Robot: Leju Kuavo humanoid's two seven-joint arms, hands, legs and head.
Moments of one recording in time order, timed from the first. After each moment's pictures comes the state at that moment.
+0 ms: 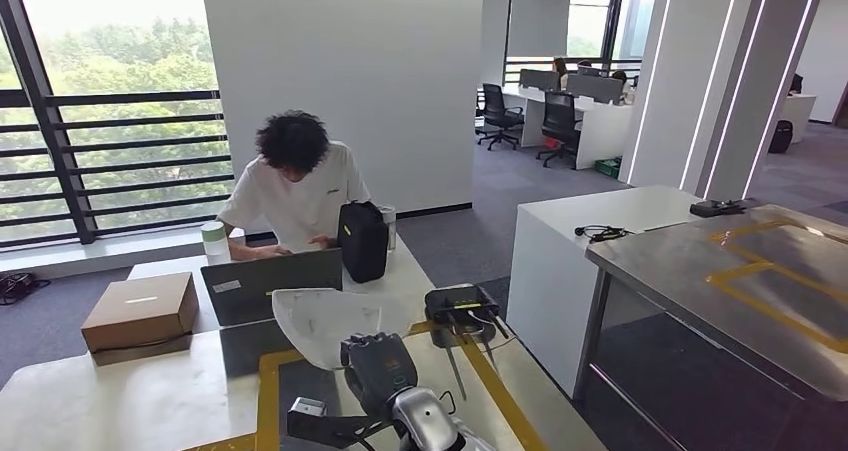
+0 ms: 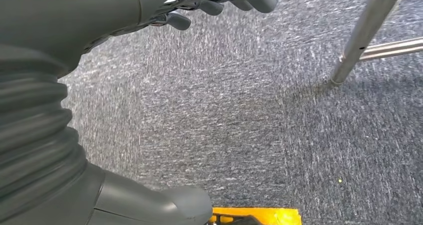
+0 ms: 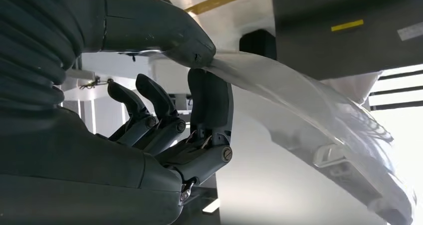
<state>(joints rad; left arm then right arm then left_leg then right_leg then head) -0.10 -0.18 1.03 -0.19 -1.05 0.18 -0.48 -0.88 0.07 0.67 -0.27 0.95 -0.07 -0.32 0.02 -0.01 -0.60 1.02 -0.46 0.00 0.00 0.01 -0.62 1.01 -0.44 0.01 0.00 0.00</state>
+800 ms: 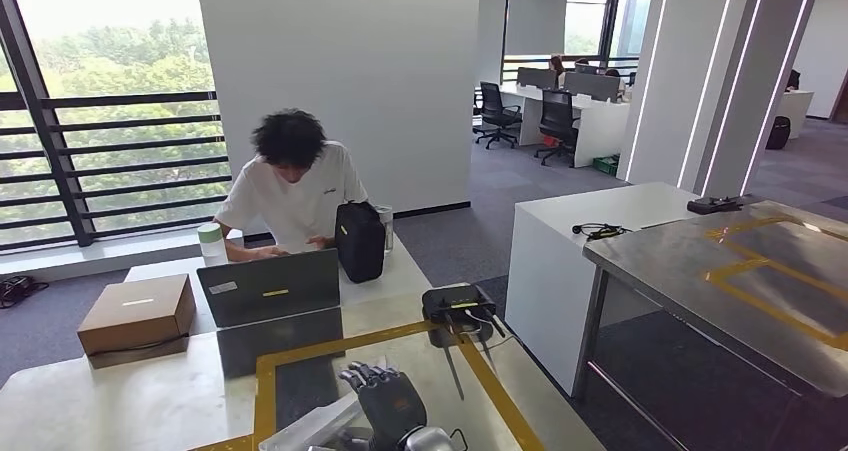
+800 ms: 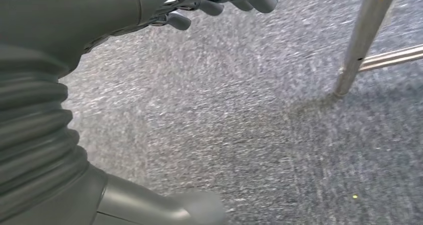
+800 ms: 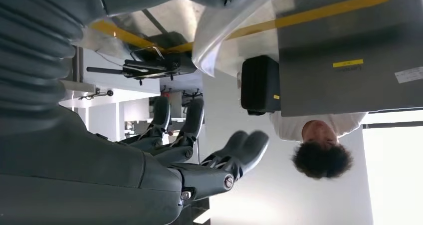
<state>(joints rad) -0.10 -0.18 0.99 -0.19 -1.13 0.22 -0.41 -0.77 0.04 0.67 -0.27 0.96 -0.12 -0.38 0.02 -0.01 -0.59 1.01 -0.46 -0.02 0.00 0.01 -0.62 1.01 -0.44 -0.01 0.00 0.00</state>
